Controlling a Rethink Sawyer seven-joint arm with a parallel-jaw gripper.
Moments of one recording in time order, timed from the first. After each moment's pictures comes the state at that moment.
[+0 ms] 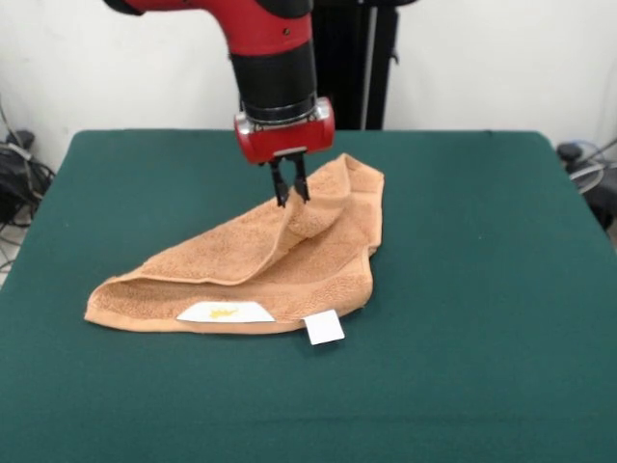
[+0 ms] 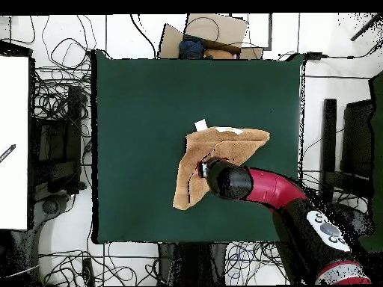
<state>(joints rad) -0.67 -0.63 0.33 1.91 -0.27 0.33 1.34</state>
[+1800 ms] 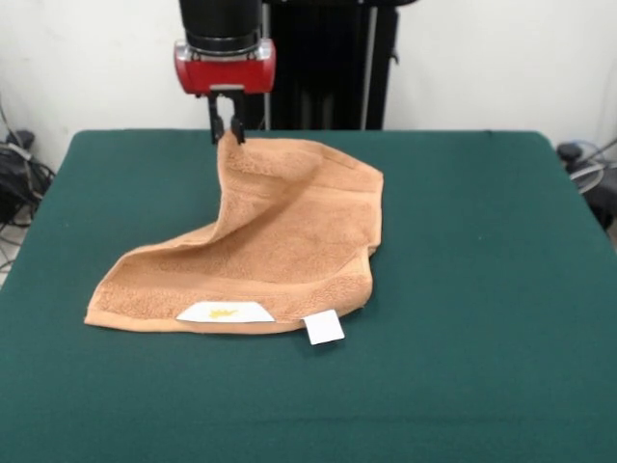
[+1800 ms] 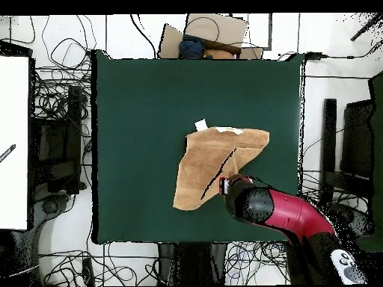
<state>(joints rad) -0.68 -0.79 0.18 2.00 -0.26 0.36 1.34</state>
